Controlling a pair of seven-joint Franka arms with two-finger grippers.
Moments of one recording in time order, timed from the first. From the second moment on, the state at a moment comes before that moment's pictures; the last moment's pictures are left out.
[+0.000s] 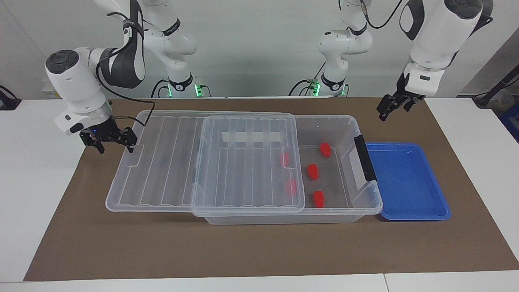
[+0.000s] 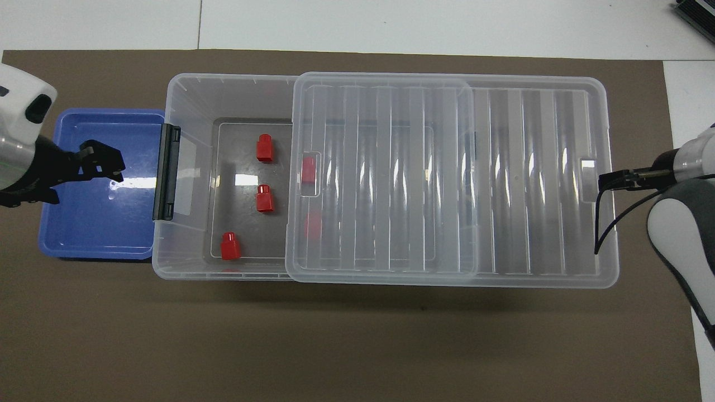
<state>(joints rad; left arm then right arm) -0.07 -0.01 -0.09 -1.67 0.07 1.65 -0.50 -0.18 0.02 0.05 -1.94 -0.06 2.04 -0.13</state>
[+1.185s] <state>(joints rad) -0.34 0.24 -0.10 -2.05 0.09 2.33 -0.69 -0.03 0.00 0.06 -1.62 -0.02 1.66 0.25</state>
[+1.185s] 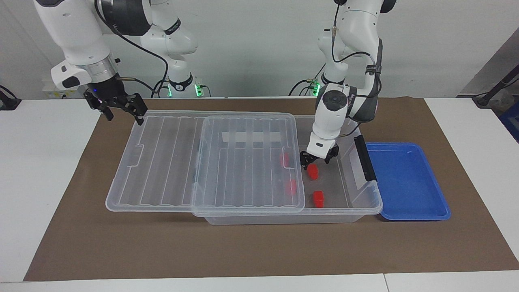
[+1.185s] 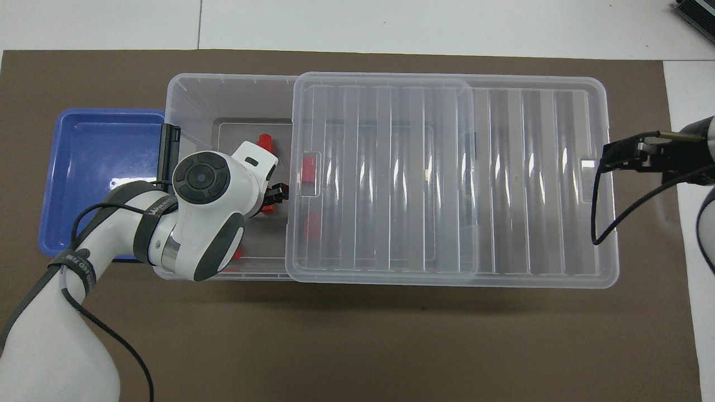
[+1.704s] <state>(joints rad) -0.35 0.25 -0.10 -2.09 0.09 2.43 -0.69 -0.02 -0.01 0.06 -1.62 -0.02 1.63 0.27</state>
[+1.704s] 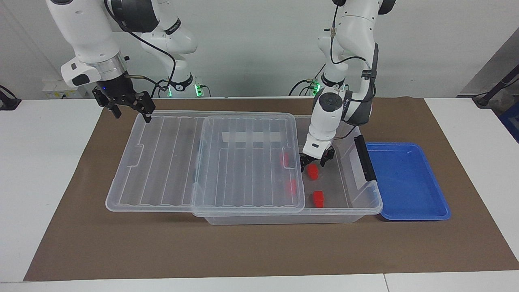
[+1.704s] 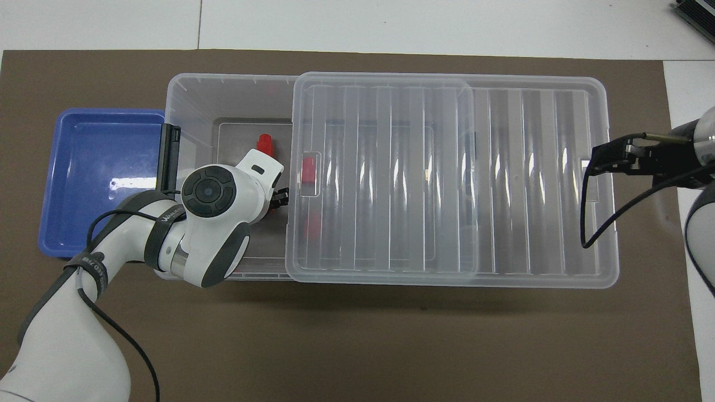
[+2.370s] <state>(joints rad) -0.35 0.26 -0.09 -2.05 0.07 2.39 -0.72 -0.03 -0.02 0.06 -1.62 -0.02 1.57 0.18</state>
